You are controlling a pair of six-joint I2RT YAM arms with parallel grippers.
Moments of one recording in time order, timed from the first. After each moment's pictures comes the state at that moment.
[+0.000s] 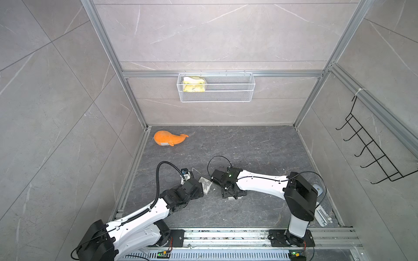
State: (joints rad) left arm -0.83 0.97 0.51 -0.52 -0.40 -0.81; right arm 1.03 1.84 1.29 -1.02 0.28 0.92
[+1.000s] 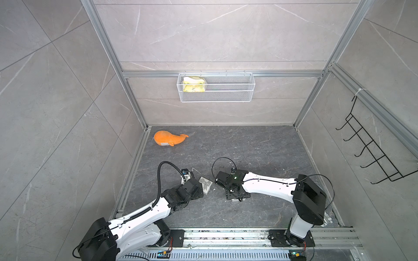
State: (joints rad) left arm -0.83 1.00 0.51 -0.53 -0.40 -0.80; right arm 1.03 1.75 1.19 -1.00 0.28 0.94
